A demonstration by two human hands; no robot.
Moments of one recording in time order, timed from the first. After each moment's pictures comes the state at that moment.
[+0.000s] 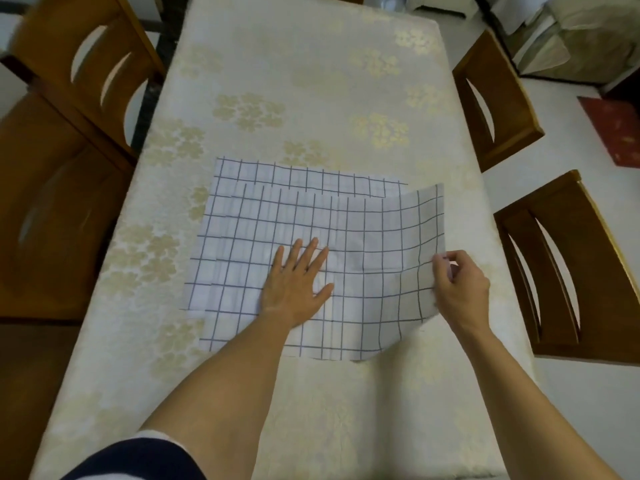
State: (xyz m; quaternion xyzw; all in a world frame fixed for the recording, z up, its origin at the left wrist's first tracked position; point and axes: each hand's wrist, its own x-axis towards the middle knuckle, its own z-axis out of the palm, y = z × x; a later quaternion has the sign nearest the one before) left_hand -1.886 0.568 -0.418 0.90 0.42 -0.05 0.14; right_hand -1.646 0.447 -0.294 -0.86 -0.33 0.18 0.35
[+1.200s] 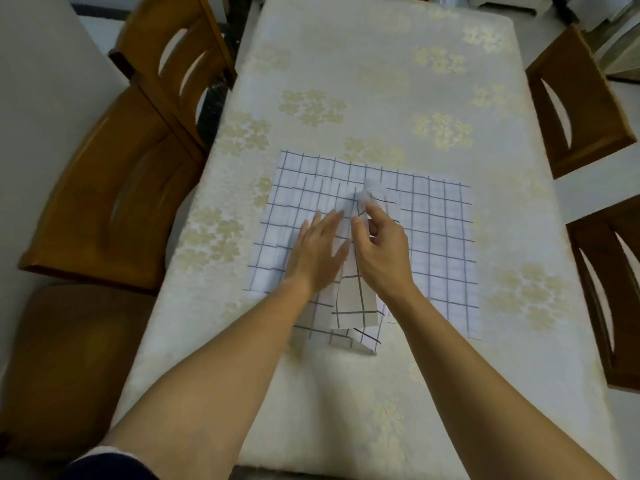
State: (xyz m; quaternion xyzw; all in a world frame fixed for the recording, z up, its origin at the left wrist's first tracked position) left_hand -1.934 0.600 -0.352 0.81 0.49 0.09 0.30; right_hand -1.823 0.551 -0.284 -0.71 -0.47 0.30 0.42
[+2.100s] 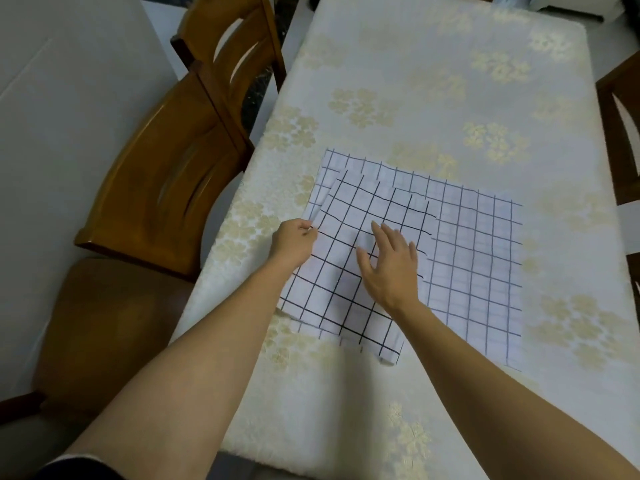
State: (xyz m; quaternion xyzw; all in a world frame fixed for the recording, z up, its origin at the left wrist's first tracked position) left_hand -2.023 0.656 -0.376 0.49 0.68 0.21 0.51; right_hand -1.842 0.573 -0.369 -0.76 -0.60 0.19 0.16
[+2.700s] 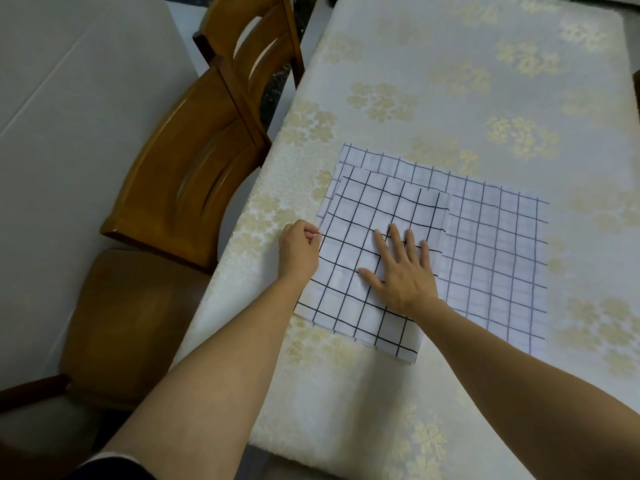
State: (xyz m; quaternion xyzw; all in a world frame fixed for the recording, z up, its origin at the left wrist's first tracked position) left_hand -2.034 0.629 -0.397 0.55 0.71 0.26 0.36; right_hand -1.820 0.569 -0.409 -0.69 -0.71 0.15 -0.08
